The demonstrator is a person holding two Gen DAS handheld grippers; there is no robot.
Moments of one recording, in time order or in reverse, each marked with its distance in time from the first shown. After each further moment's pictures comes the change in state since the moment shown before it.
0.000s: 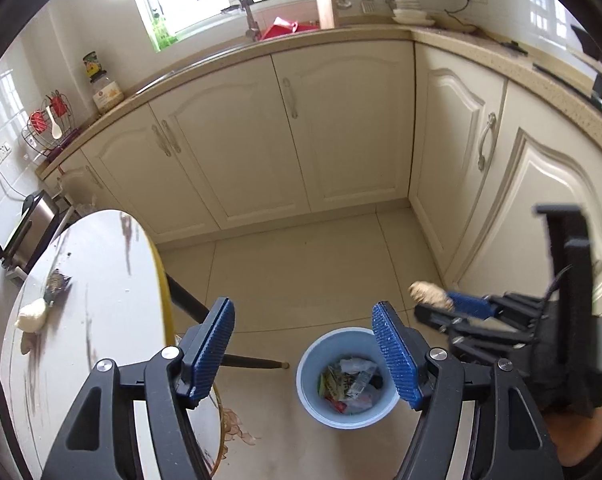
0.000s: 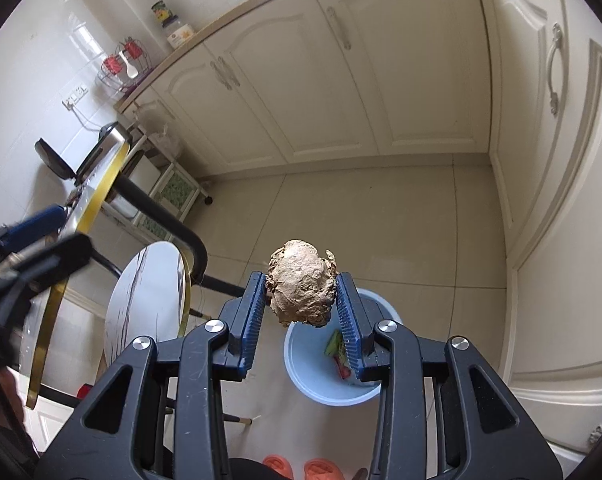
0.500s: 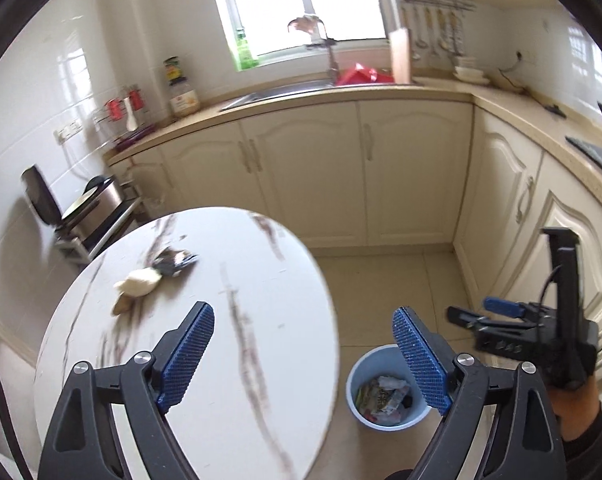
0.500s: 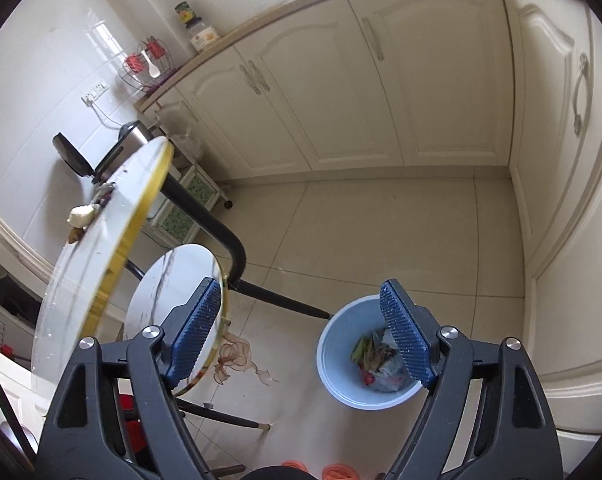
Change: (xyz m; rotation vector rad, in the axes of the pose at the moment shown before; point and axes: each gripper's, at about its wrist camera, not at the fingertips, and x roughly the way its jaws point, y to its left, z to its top) left arm -0.117 0.086 -0.076 -0.175 -0.128 0.139; right arm -0.023 0.067 0.003 -0.038 -0.073 0.037
